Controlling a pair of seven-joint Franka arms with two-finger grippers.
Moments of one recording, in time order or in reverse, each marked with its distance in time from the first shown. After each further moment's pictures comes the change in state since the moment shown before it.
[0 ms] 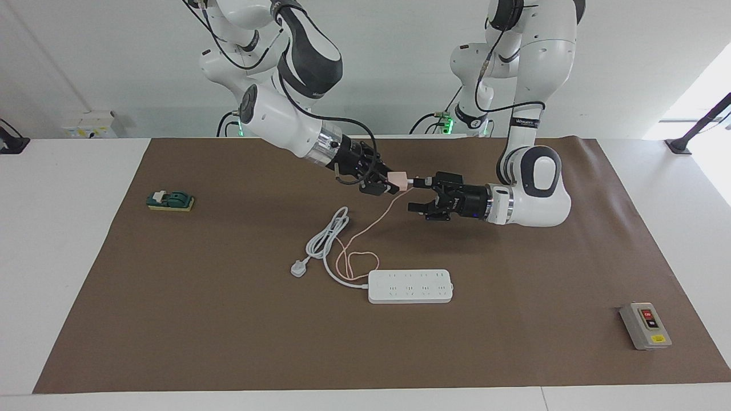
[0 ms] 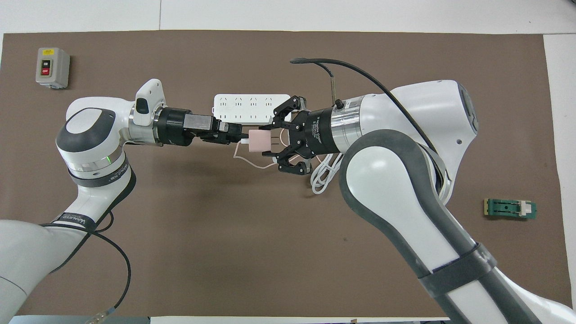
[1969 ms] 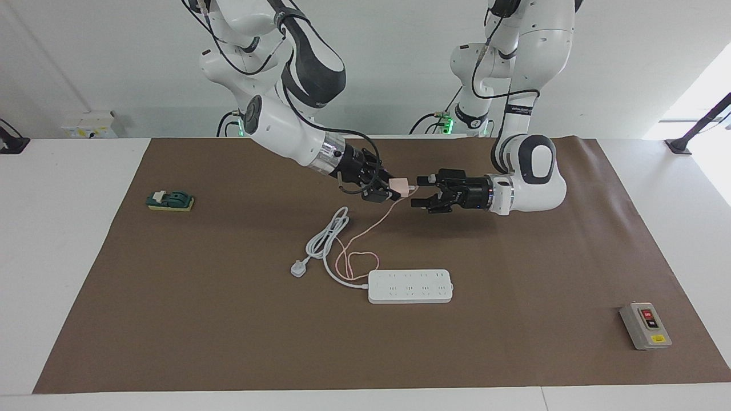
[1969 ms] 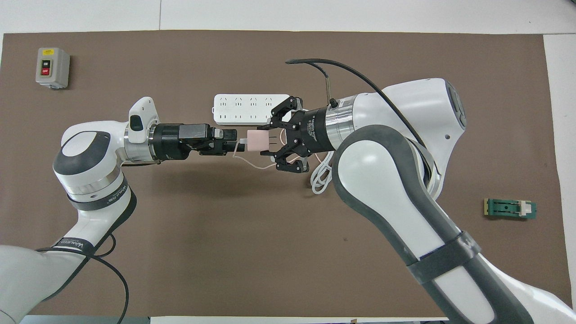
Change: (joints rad) left arm 0.001 -0.109 0.002 -0.175 -0.106 0.080 -0.011; right arm 0.002 0.034 0.002 0.015 0.000 0.000 -0.001
